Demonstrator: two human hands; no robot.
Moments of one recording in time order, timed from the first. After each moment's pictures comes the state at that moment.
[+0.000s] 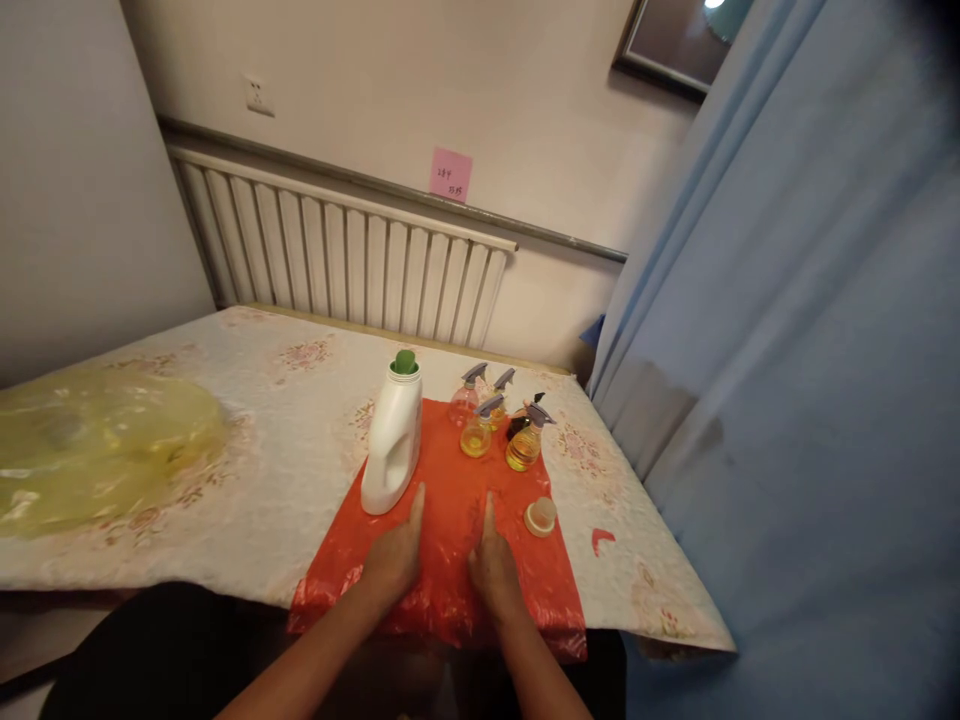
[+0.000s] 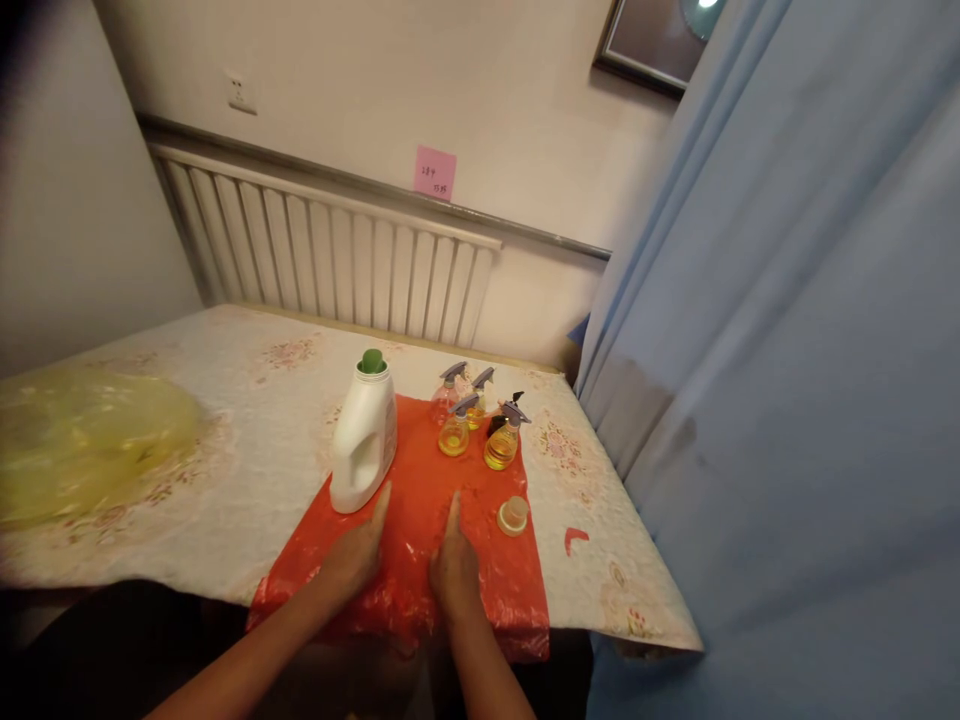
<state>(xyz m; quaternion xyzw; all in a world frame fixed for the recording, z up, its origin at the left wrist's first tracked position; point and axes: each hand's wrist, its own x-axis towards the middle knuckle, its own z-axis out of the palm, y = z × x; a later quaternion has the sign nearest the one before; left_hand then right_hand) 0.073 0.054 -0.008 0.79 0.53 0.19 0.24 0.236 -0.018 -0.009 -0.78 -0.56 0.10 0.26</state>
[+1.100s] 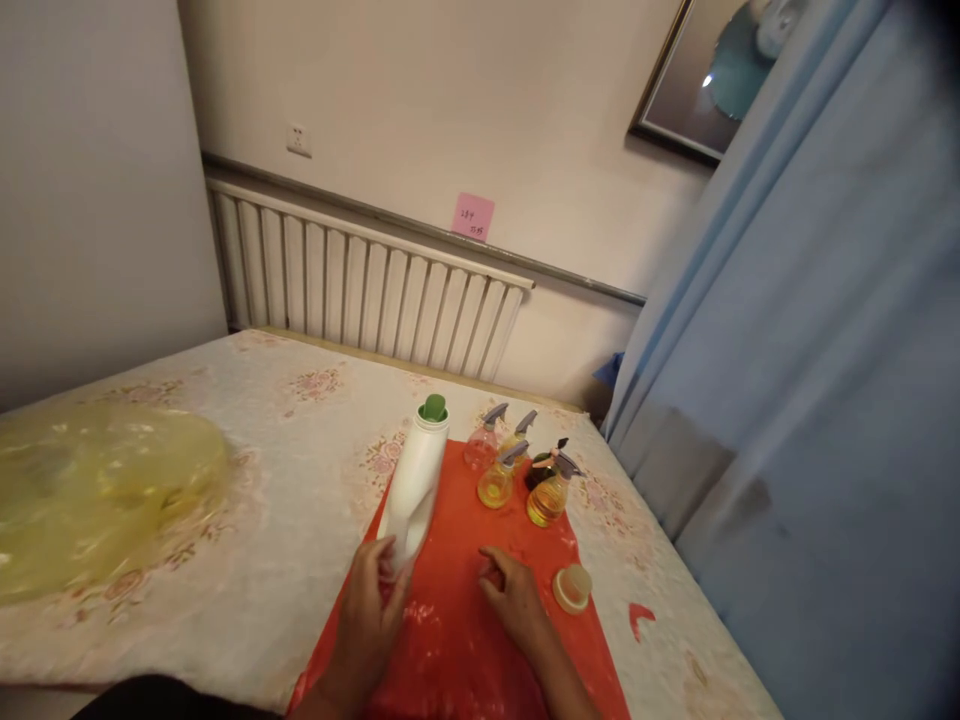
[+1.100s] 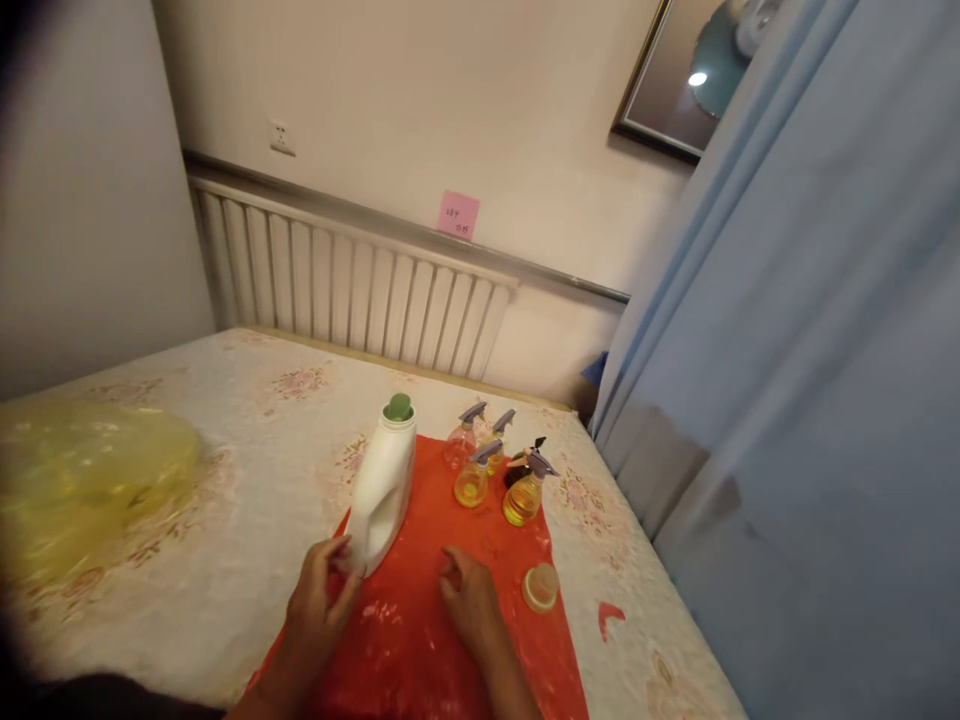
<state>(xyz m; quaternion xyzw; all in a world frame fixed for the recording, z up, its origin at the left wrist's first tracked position) 0.021 0.086 0.001 0.68 0.47 0.53 0.21 0.232 0.039 0.022 -0.66 -0.61 0.16 0.40</state>
